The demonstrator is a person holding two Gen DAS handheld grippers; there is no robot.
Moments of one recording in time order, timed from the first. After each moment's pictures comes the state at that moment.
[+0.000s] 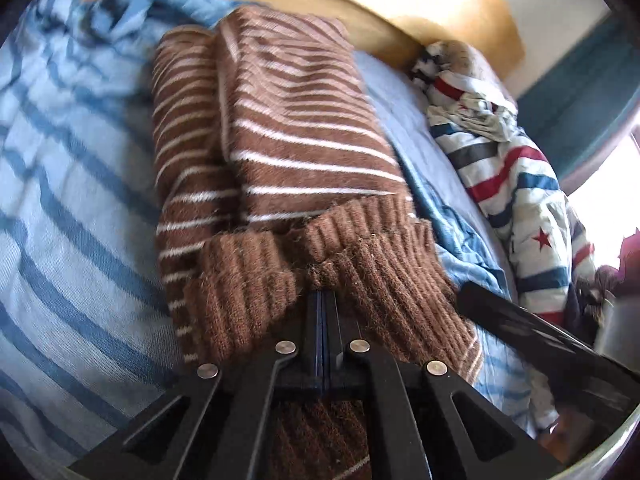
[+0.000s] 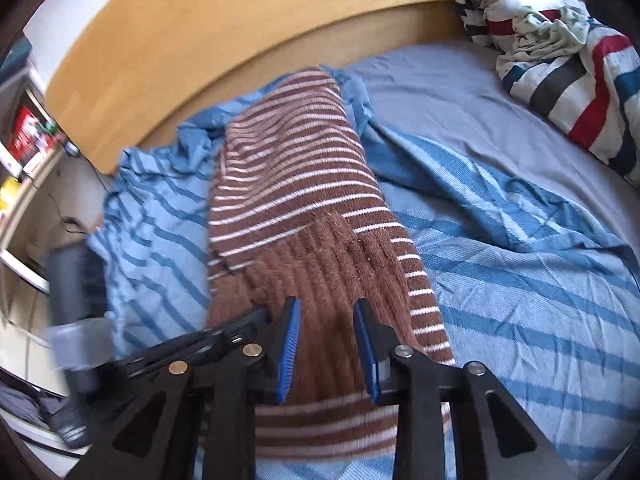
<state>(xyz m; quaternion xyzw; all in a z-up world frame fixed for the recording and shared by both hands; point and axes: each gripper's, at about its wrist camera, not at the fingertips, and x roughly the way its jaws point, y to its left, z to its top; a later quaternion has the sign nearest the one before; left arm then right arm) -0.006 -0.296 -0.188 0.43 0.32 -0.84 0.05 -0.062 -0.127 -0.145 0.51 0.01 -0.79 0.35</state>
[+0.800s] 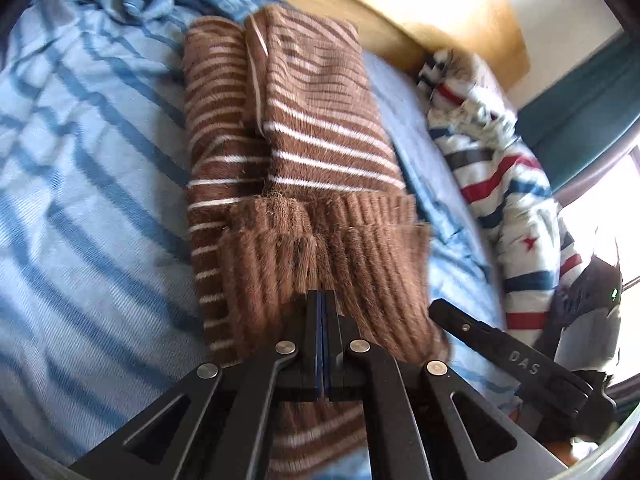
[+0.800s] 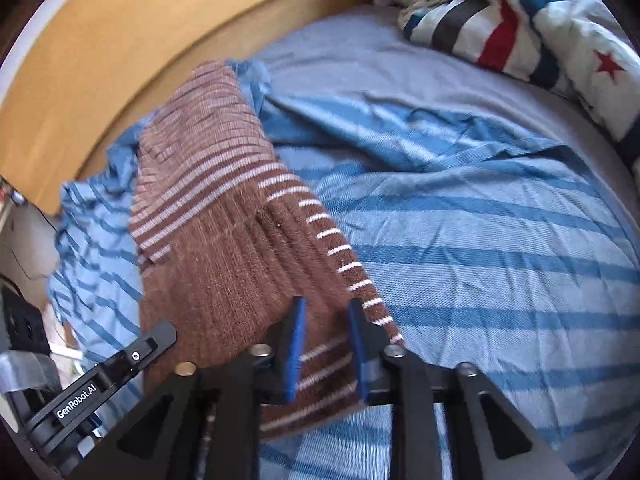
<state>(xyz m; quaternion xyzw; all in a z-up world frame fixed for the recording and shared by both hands) 0.044 -0.293 -0.182 0.42 0.37 -0.83 0.05 -0.046 -0.050 -0.157 0.55 -0.06 -0.80 0.24</state>
